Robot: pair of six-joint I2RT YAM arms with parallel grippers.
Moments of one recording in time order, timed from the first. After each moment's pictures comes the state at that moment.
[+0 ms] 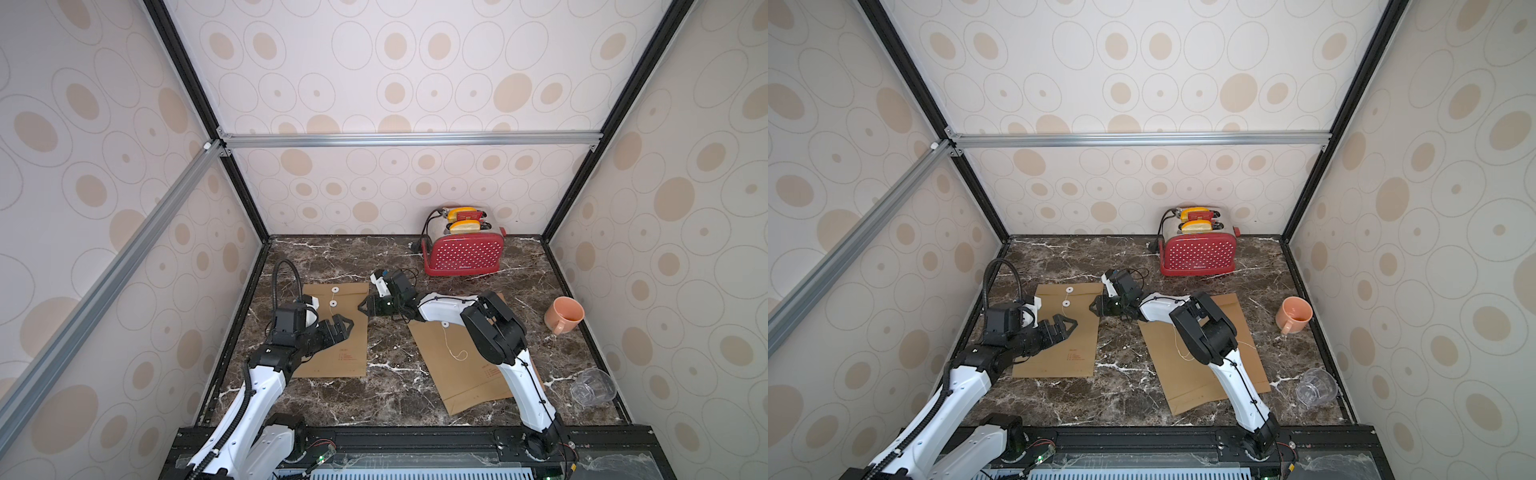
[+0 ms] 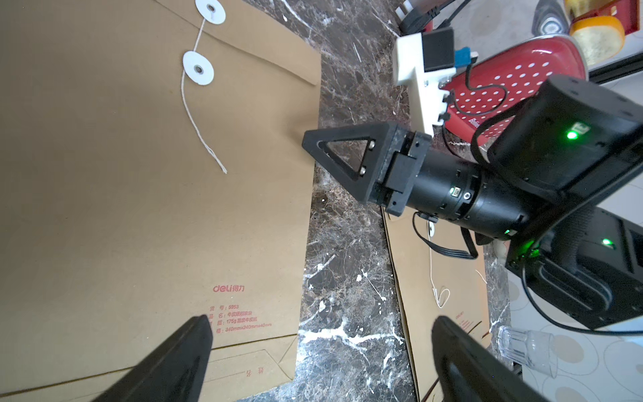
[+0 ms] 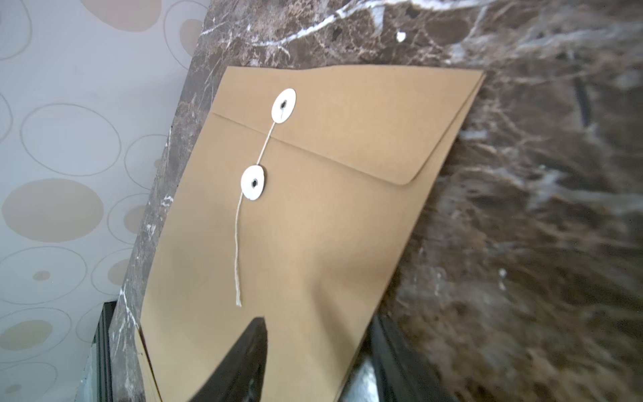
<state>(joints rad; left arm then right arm) -0.12 0.89 0.58 -0.46 0.38 -0.57 0.85 2.28 1.55 0.04 -0.37 0.58</state>
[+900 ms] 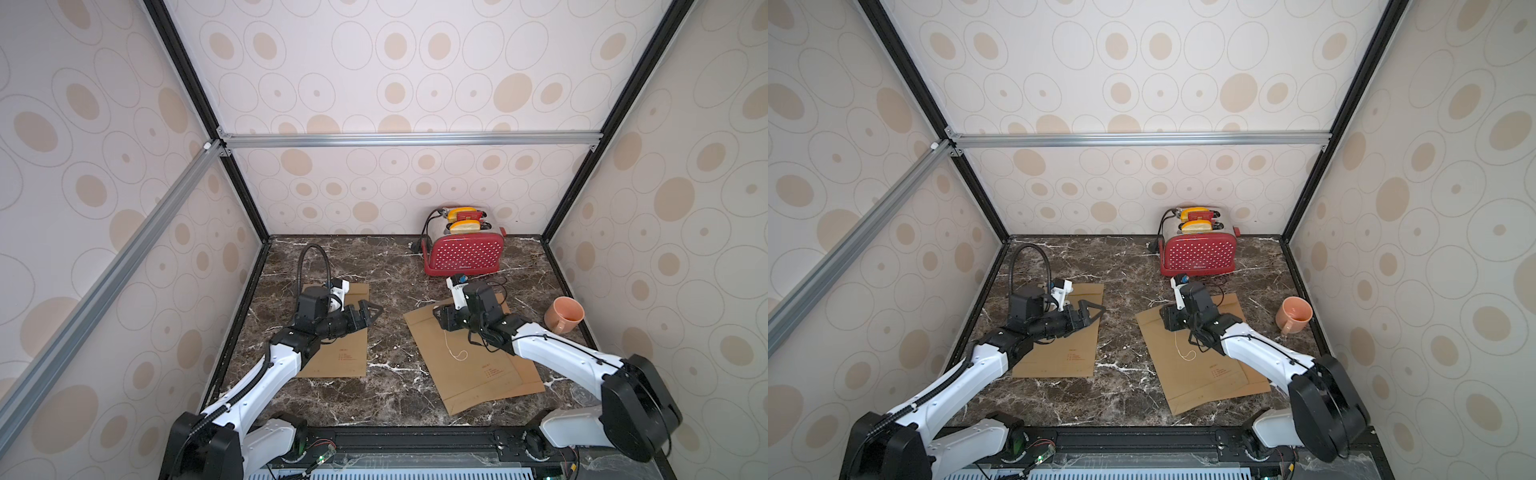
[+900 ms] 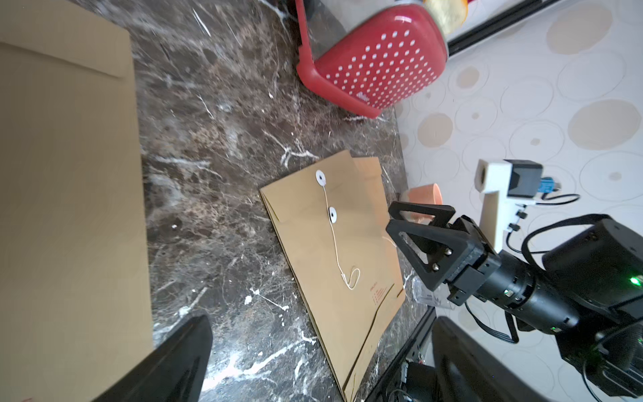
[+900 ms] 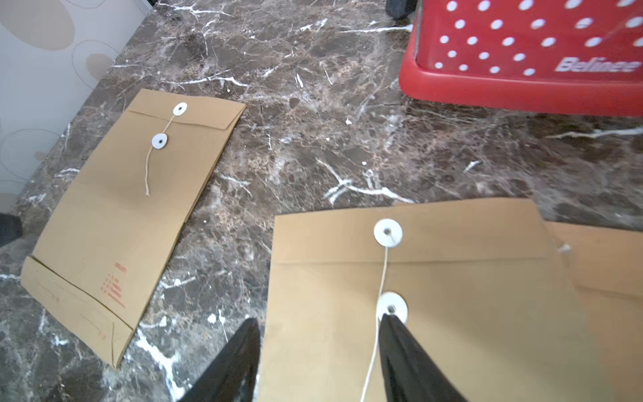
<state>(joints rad) -0.34 1.13 0.65 -0.12 0.54 -0.73 0.66 1.30 0.75 -0.15 -0.04 0.29</state>
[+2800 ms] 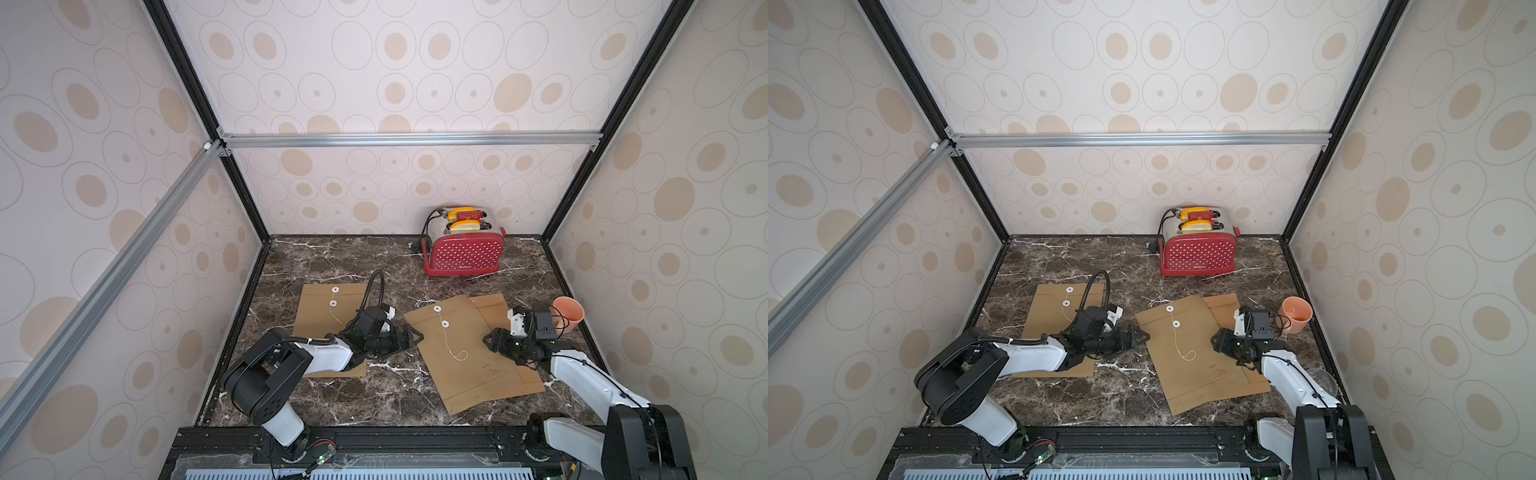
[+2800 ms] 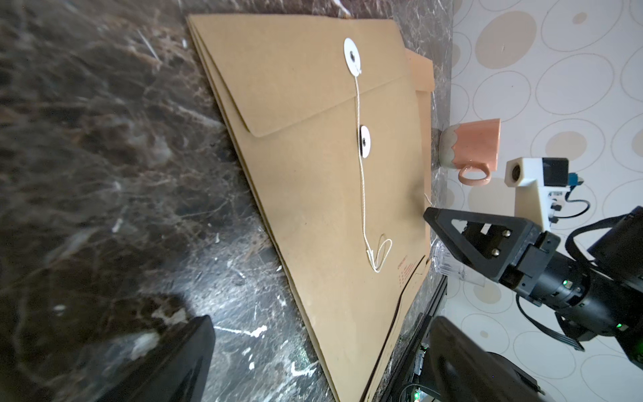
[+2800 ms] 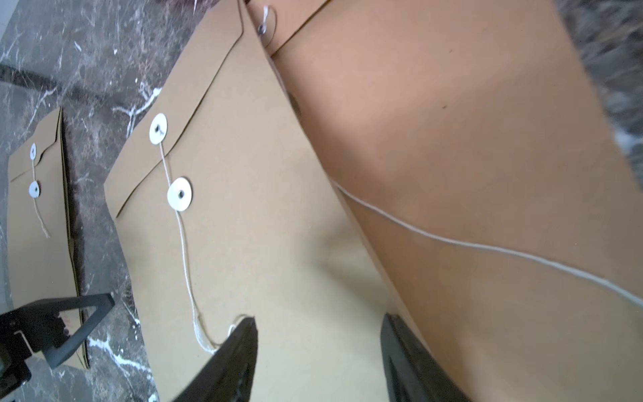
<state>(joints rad) -0.69 1.61 0.61 0.33 0.41 -0.99 0.08 1.15 0.48 -0.33 -0.32 0.39</state>
